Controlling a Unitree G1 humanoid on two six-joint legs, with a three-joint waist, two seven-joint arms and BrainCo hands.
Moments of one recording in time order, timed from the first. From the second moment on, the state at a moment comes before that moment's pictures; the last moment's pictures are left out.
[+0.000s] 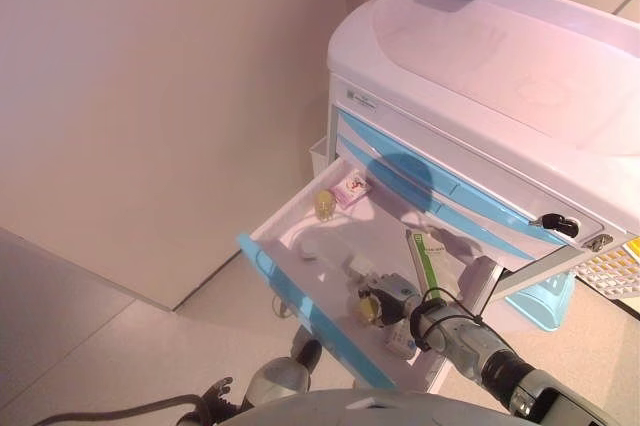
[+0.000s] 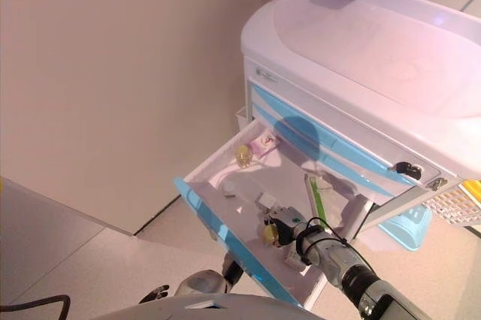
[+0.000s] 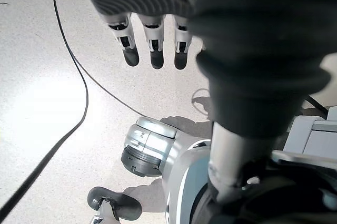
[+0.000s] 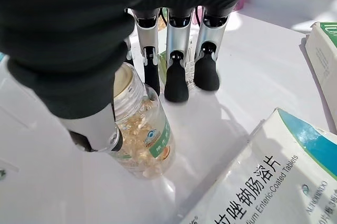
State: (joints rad) left arm 0.19 0.26 -0.25 1.08 -0.08 -0.13 -0.01; right arm -0.16 -0.45 0.72 0.59 -0.89 -0.16 -0.08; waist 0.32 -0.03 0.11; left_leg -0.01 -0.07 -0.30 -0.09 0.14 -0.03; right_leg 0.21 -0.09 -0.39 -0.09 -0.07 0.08
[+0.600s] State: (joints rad) left arm 0.19 0.26 -0.25 1.07 -0.08 -0.13 -0.01; right arm -0.16 -0.47 0.72 0.53 -0.88 -0.14 -0.06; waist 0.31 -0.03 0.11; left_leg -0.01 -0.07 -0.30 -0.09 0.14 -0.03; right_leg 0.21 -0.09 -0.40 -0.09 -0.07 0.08
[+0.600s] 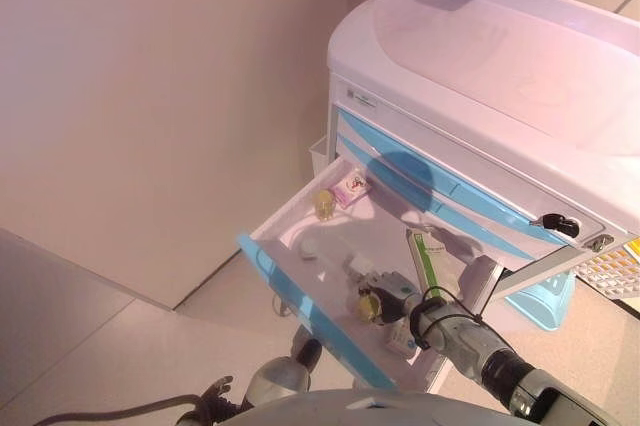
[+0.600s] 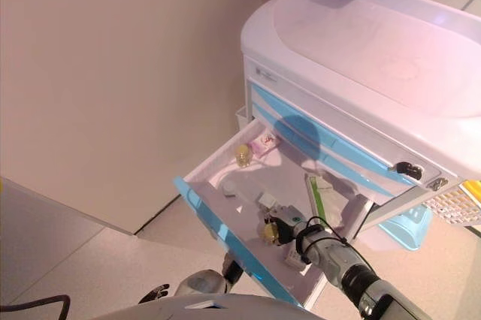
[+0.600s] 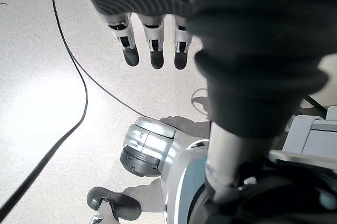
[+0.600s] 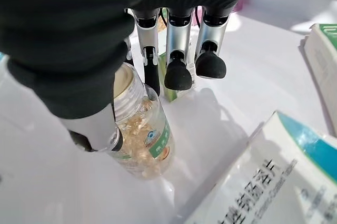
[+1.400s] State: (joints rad) left arm 0.17 0.33 -0.23 1.09 -0.08 -0.11 -0.09; right arm -0.42 -0.84 0.46 -0.08 -0.22 0.01 0.57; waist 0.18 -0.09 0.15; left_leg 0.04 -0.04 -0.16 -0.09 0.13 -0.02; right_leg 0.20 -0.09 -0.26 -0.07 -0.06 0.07
